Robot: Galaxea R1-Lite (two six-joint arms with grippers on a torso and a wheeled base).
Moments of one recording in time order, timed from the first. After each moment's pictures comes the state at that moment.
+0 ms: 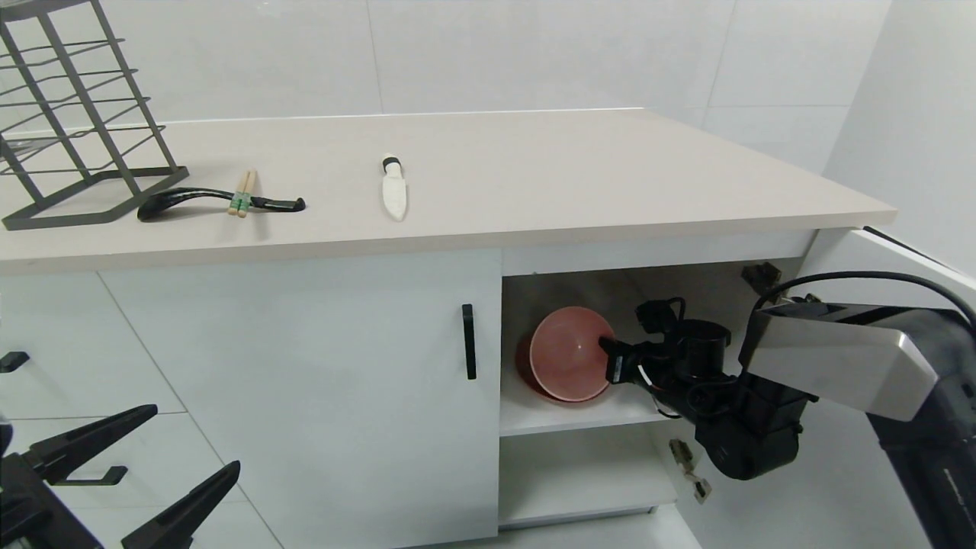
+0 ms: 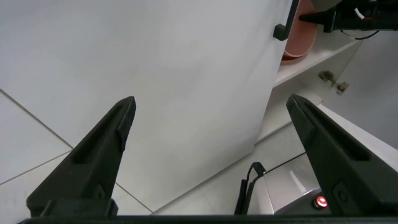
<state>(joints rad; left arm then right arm) -0.27 0.83 -0.13 -0.51 -0.15 0.12 0.31 2.55 -0.85 -1.39 0.10 0.18</state>
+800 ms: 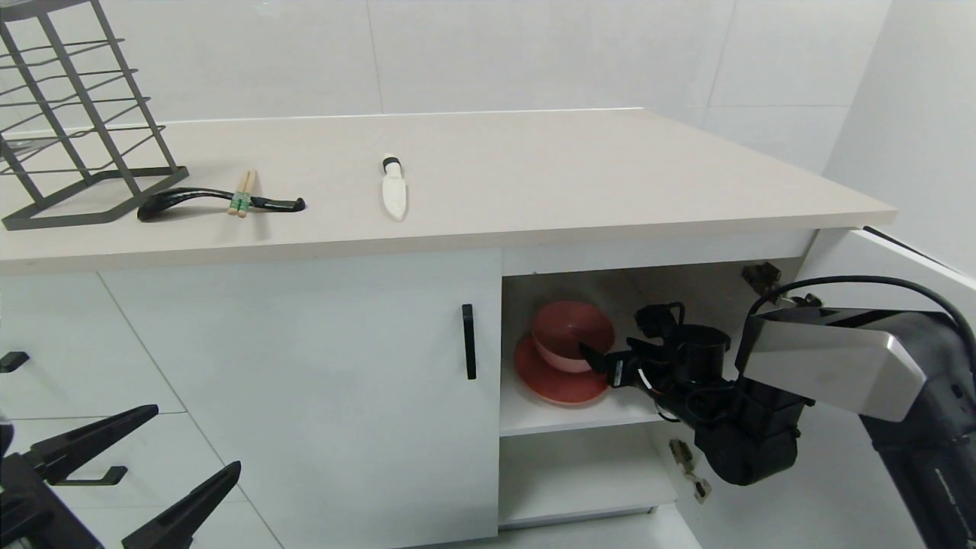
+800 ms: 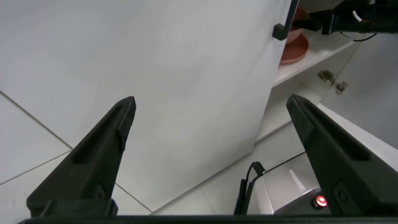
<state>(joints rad) -0.27 0.83 -0.13 -0.51 -0.15 0.12 0.31 2.57 -0.84 -1.43 0.08 0.14</state>
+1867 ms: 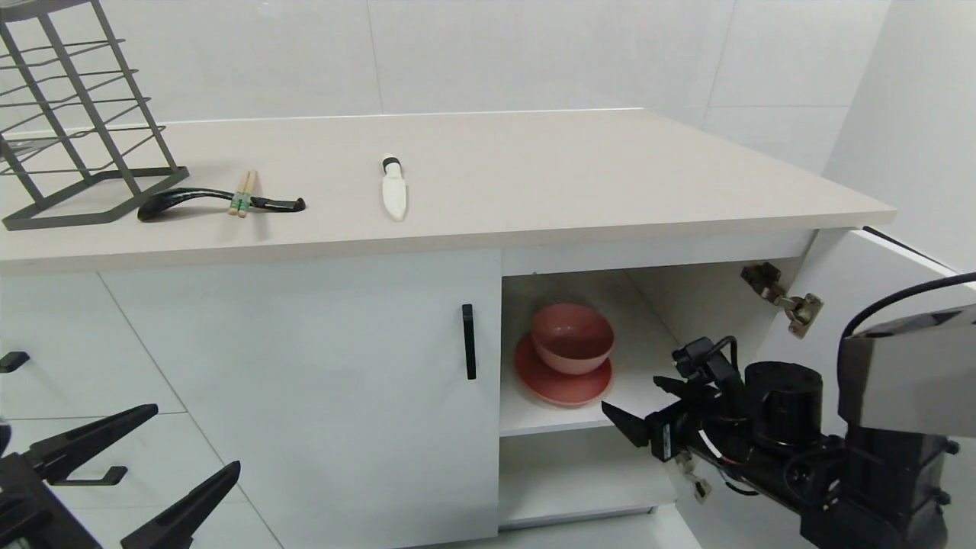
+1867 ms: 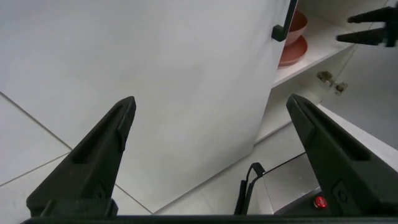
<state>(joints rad) -0.27 0.83 -0.13 -0.51 -0.15 0.12 0.40 2.23 -0.25 -1.57 0.13 0.02</state>
